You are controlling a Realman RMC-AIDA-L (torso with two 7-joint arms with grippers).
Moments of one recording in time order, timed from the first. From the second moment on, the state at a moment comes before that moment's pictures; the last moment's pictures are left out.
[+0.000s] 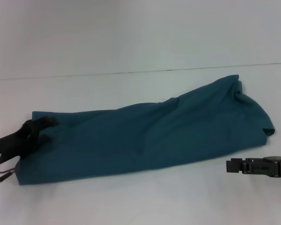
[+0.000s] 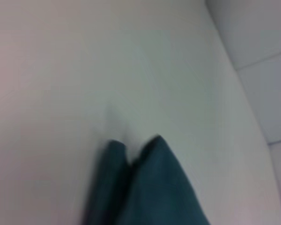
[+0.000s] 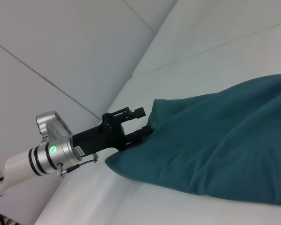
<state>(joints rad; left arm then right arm) -0.56 -2.12 0.46 0.50 2.04 0.99 -2.38 0.40 1.95 -0.69 -0.65 -2.00 -1.71 1.97</state>
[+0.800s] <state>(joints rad) -0.37 -2.10 0.42 0.62 2.04 1.38 -2.47 0.41 1.95 -0.69 -0.63 -2.00 -1.70 1.96</state>
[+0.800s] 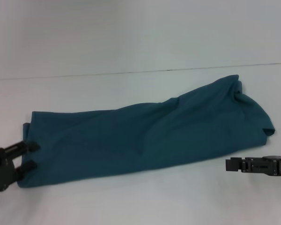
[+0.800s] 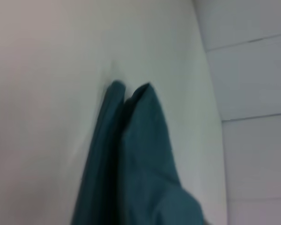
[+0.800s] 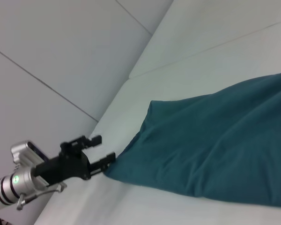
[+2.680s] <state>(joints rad) -0.55 -2.03 0.53 0.72 2.28 1.27 -2.33 0.43 1.95 -0.64 -0.62 -2.00 -1.65 2.00</state>
